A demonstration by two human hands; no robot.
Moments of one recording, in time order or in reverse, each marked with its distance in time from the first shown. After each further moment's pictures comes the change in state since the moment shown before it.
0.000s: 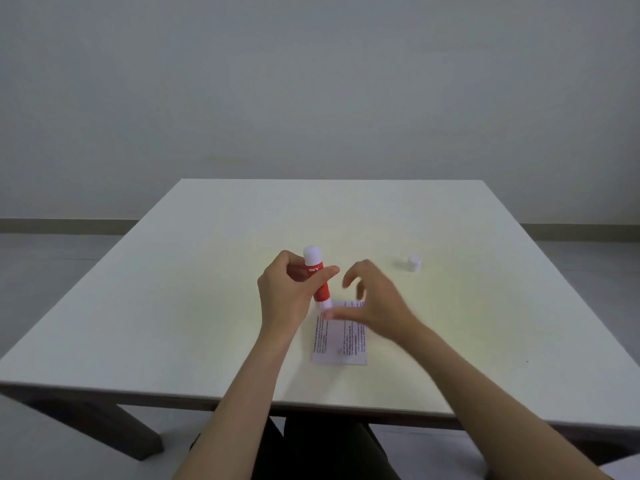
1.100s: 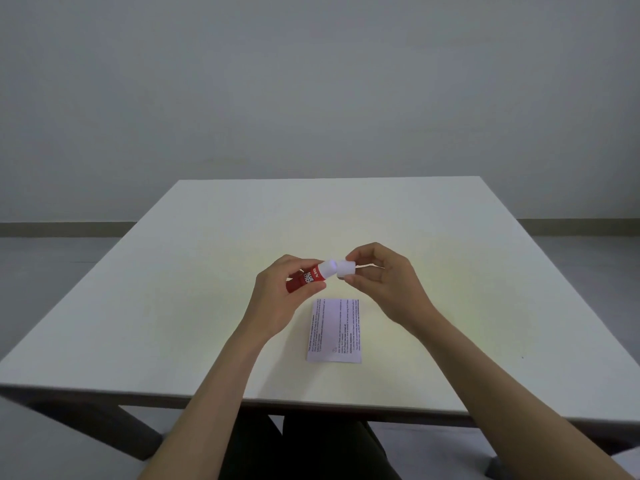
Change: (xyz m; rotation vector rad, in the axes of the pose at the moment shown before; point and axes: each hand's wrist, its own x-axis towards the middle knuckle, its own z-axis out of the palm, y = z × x) left_hand 0.006 -0.009 -0.019 0.072 -0.400 0.212; right_hand -0.006 -0.014 -0.031 0.429 0.071 0.015
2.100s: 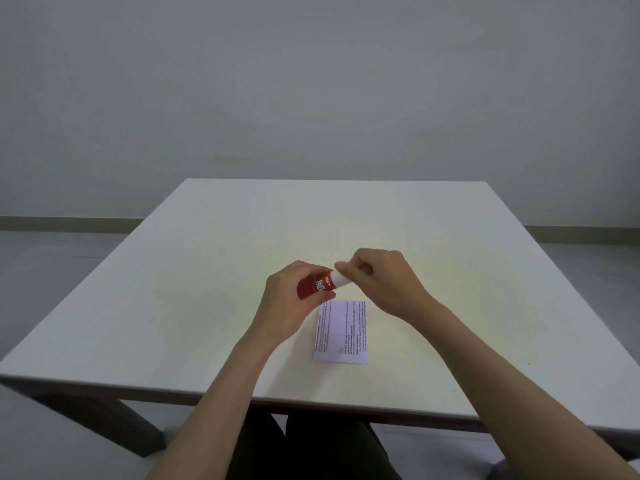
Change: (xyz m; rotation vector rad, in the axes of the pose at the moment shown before) left_hand -0.007 0.003 0.001 0.077 -0.009 -0.009; right_hand 0.018 -0.014 0.010 -0.558 -0.088 -0.097
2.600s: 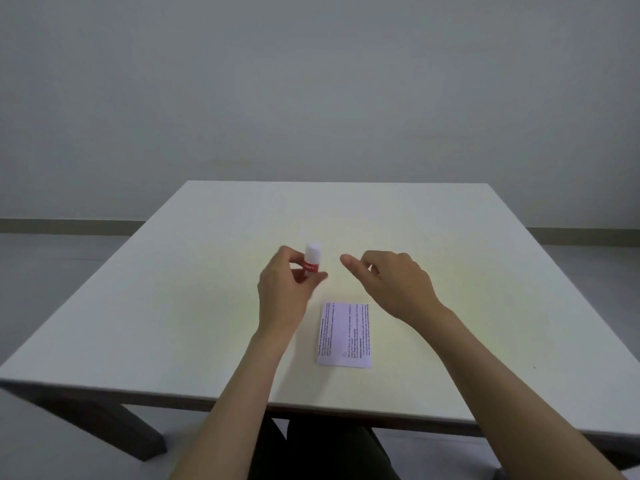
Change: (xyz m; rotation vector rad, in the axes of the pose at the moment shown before) left_hand 0.016 -0.005 0.009 0.059 0.321 -0.150; right_hand -0.002 -0.004 -0.002 -0.216 0.081 0.144
